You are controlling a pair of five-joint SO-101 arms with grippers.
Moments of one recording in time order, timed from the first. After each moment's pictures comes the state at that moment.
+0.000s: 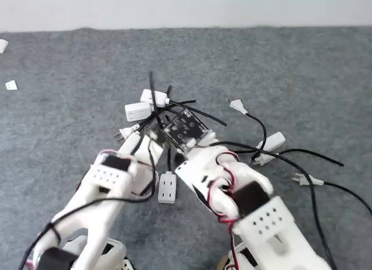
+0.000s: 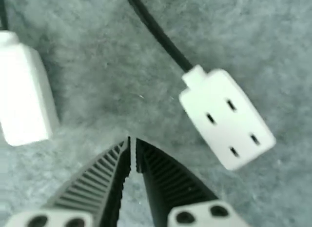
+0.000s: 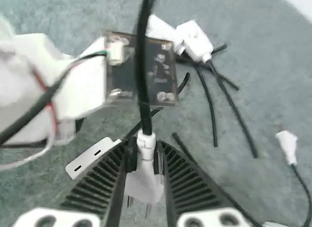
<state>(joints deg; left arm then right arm) 13.1 -22.6 59.7 54.6 -19.6 -36.5 -52.0 51.5 53.1 12.5</state>
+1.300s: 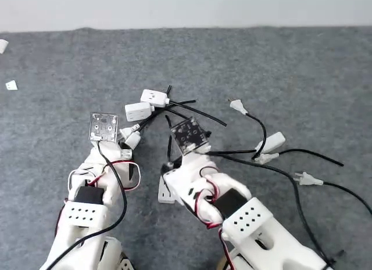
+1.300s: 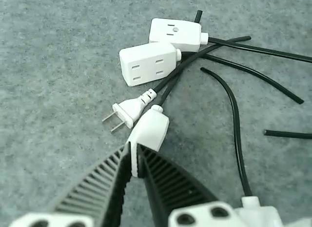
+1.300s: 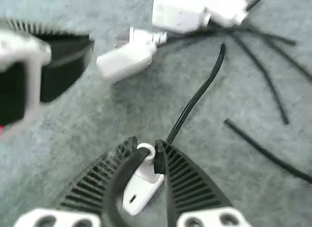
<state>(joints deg) 1.5 -50.4 78.5 29.8 5.4 -42.7 -48.4 68.2 33.6 -9.9</state>
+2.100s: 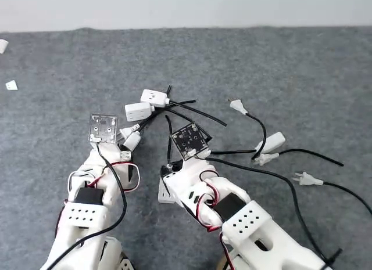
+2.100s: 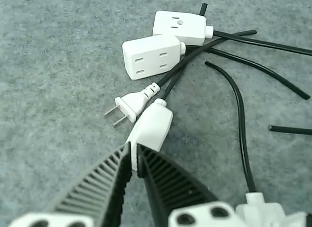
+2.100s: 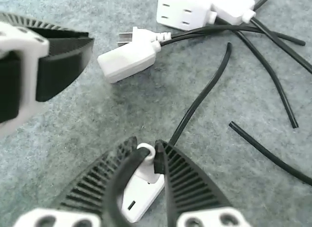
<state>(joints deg) 0.9 -50.4 79.7 29.3 5.4 -42.3 -48.4 72.8 26.2 -9.9</state>
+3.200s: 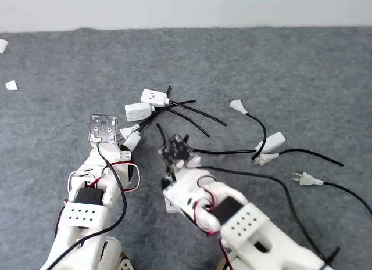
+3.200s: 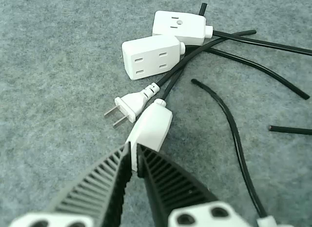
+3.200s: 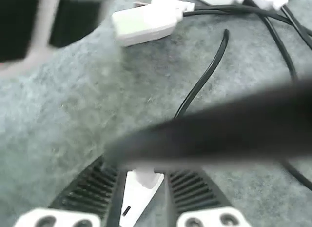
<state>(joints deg) 1.0 -50.4 79.7 29.3 5.4 -44.8 -50.7 76.1 30.4 1.2</state>
